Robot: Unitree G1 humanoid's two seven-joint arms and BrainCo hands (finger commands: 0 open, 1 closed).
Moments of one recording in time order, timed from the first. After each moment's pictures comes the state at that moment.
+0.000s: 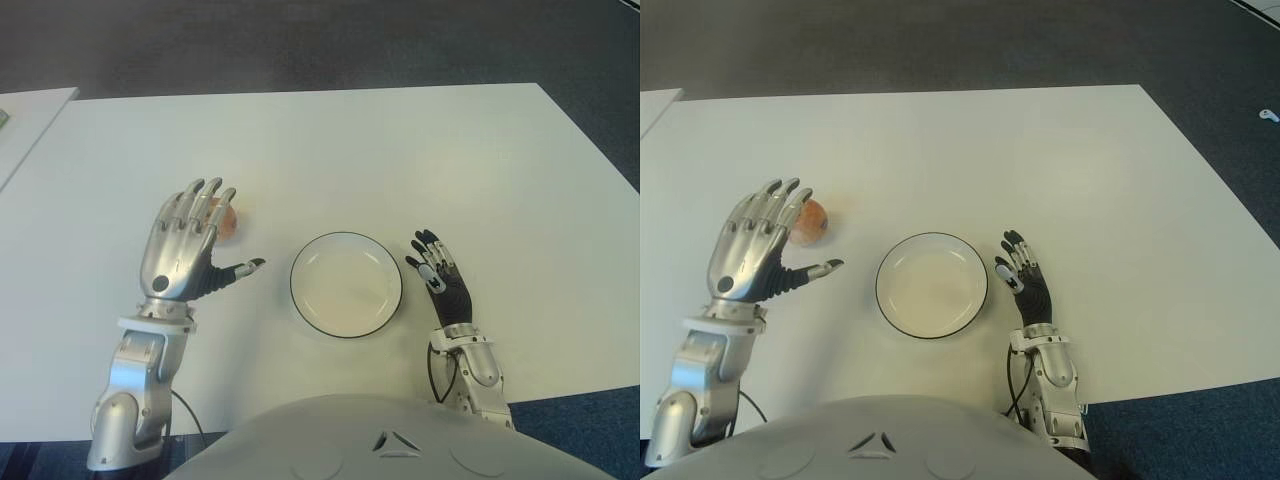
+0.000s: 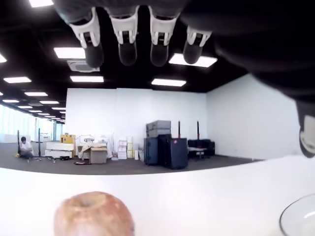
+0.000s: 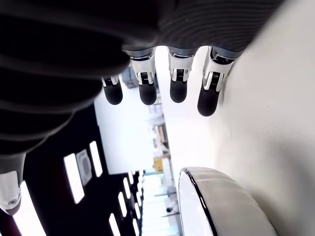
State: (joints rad) left arm 0.42 0.31 0.14 -0.51 1.22 -0.21 0.08; right arm 0.40 -0.03 0.01 -0.02 0.17 -0.25 0.19
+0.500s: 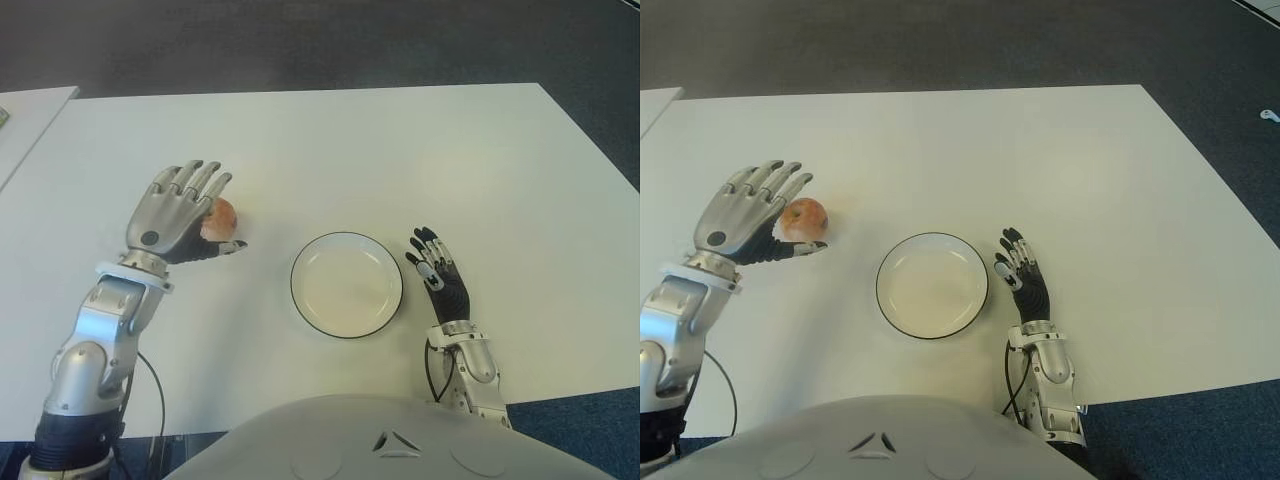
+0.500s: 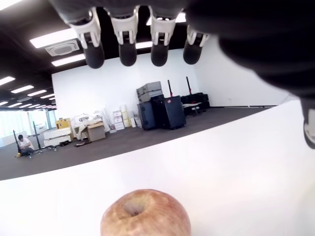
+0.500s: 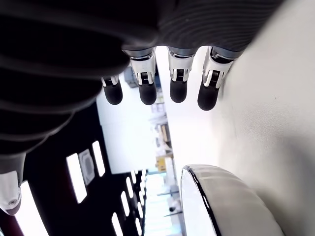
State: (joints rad) left arm 0.24 0.56 0.13 -0.42 1.17 -0.18 -0.13; right arm 0.38 -0.02 0.01 0.00 0.16 -0.26 0.19
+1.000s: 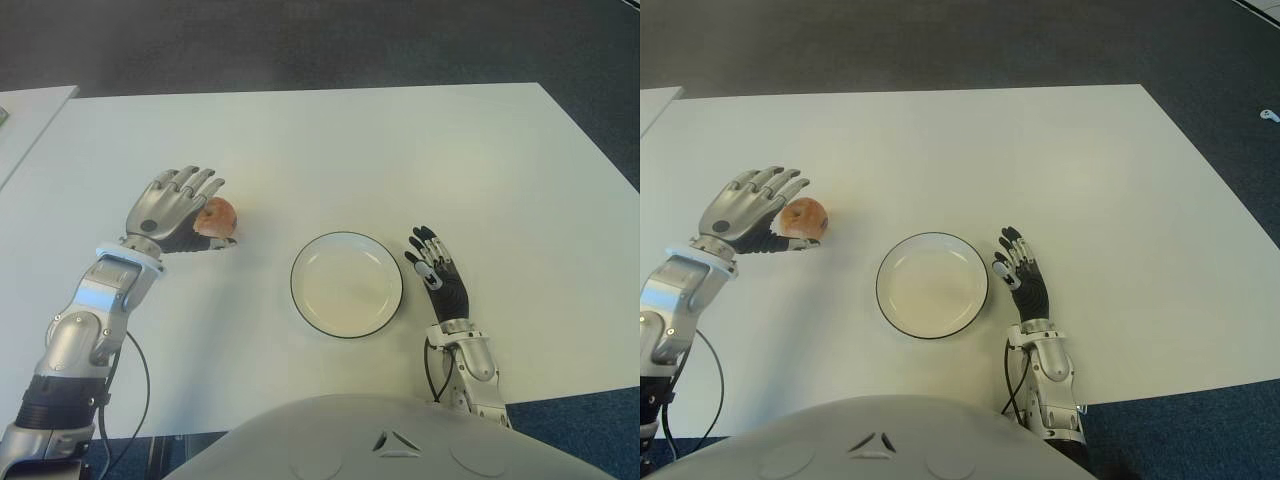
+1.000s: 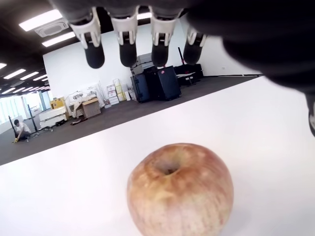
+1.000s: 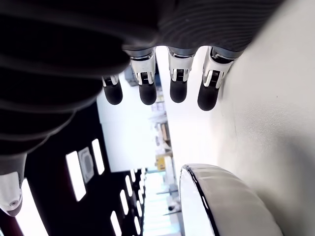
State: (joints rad) left arm 0.12 0.68 0.06 -0.17 1.12 -0.19 -0.08; right arm 0.37 -0.02 0.01 0.02 0.16 -0.27 0.19
